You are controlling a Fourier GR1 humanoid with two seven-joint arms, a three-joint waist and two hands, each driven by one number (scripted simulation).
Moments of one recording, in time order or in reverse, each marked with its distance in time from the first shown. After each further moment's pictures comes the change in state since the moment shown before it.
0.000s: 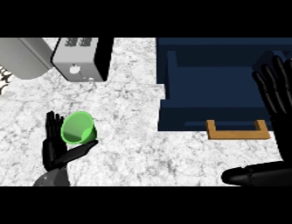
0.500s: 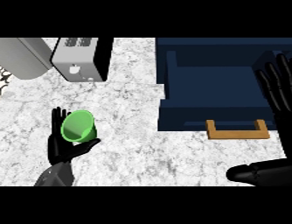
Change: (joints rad) left arm -0.094 0.006 0.022 0.147 0.046 -0.153 -0.053; right arm -0.011 -0.016 -0.028 0.012 -0.027 0.013 0.002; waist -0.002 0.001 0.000
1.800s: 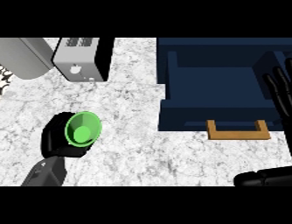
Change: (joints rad) left arm -0.020 0.063 -0.066 -0.046 -0.056 -0.130 -0.096; right arm 0.036 -0.010 -0.018 -0.035 -0.015 0.015 0.000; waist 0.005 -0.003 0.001
